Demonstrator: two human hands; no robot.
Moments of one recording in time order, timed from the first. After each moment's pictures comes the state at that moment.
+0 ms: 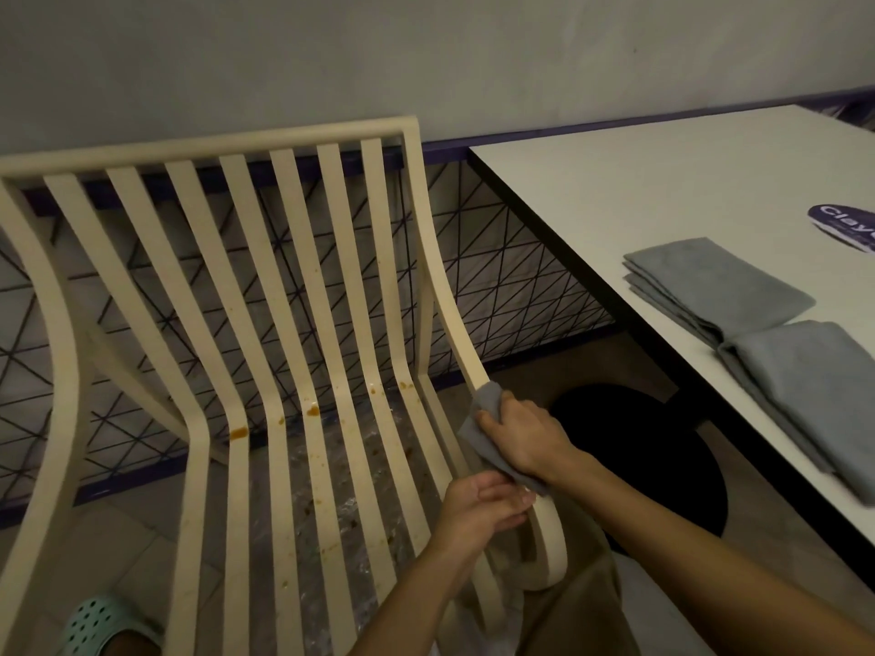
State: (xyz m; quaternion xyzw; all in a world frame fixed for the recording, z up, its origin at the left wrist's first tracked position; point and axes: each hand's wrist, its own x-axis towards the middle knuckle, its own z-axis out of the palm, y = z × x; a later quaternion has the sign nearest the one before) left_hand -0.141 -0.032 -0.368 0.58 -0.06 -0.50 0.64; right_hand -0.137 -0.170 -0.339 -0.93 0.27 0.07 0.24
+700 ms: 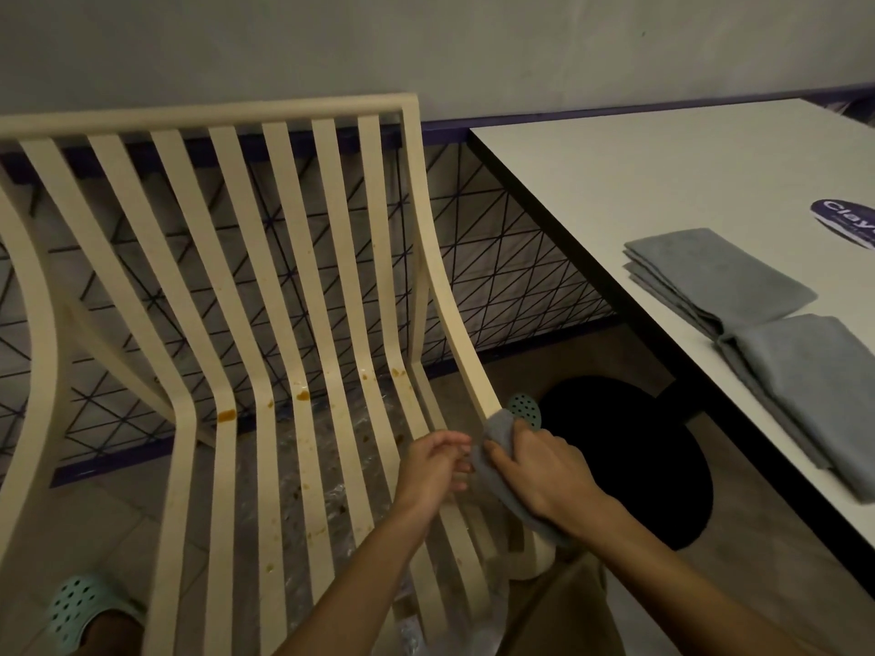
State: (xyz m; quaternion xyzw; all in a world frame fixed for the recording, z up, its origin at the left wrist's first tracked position) left_hand -0.104 -0.031 -0.369 0.69 -0.02 -0.40 0.60; right_hand -0.189 -0.151 -0.337 -0.95 0.27 0.07 0.17
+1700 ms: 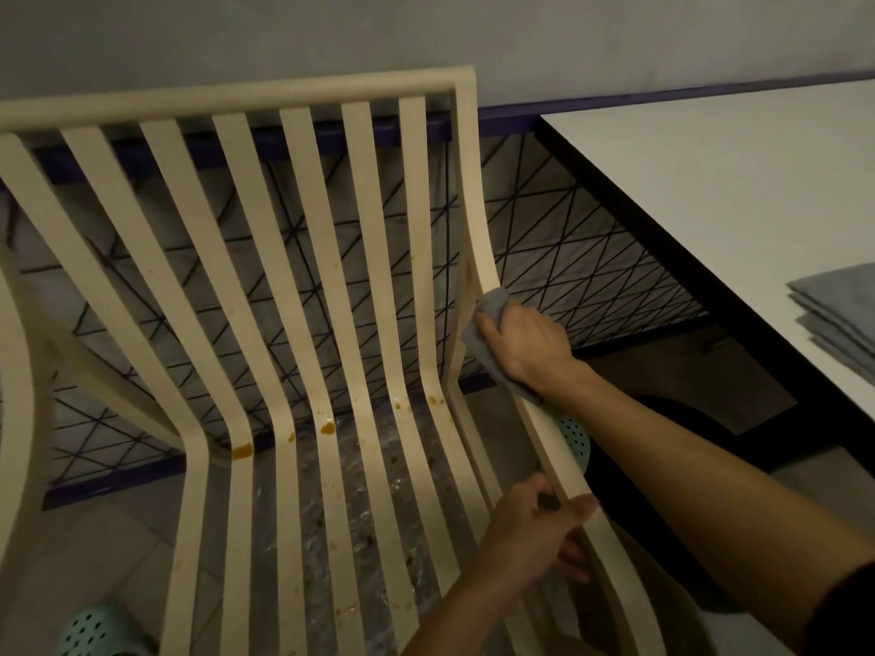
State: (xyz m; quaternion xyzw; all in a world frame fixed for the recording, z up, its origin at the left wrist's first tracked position) left_hand -0.068 -0.073 -0.372 0.62 -0.07 -0.57 0.54; right_hand 0.040 -0.223 -0.349 -0.96 0.25 -0.05 0.12
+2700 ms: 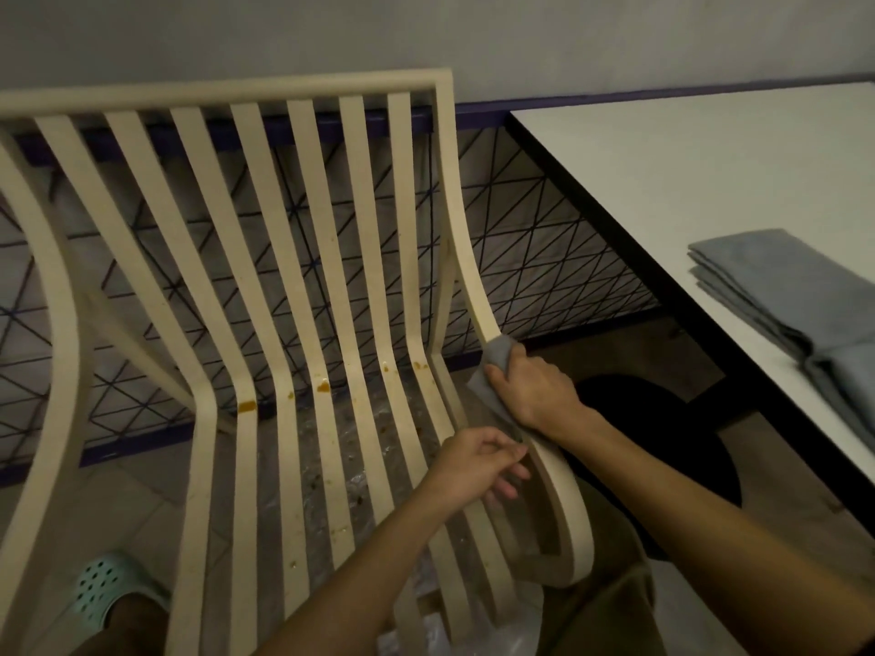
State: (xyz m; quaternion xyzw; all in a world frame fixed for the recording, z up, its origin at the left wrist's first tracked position) left_hand -0.075 -0.037 -0.361 0.68 -0.17 -0.50 0.51; right_hand -0.080 -0.185 -0.350 -0.95 0.26 0.05 0.15
